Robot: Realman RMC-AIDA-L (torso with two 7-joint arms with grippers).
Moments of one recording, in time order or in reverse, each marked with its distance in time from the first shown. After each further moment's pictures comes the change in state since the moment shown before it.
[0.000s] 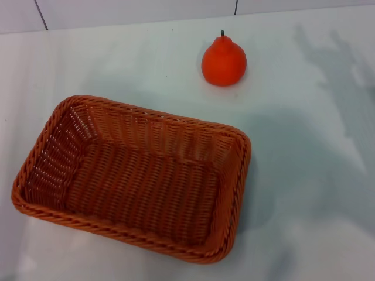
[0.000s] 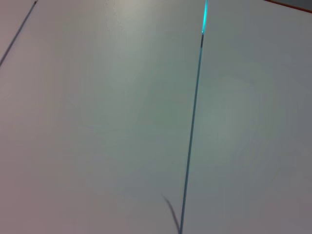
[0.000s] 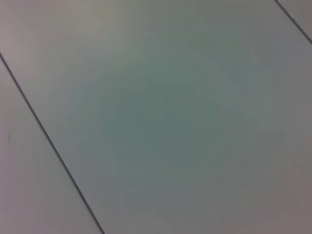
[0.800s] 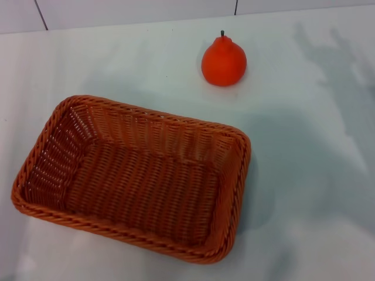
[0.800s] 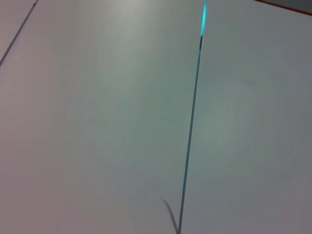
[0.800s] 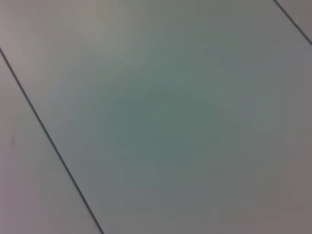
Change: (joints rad) left arm 0.001 0.000 0.001 0.000 0.001 0.006 0.000; right arm -0.001 0.000 0.000 -0.013 0.000 -0.006 0.000
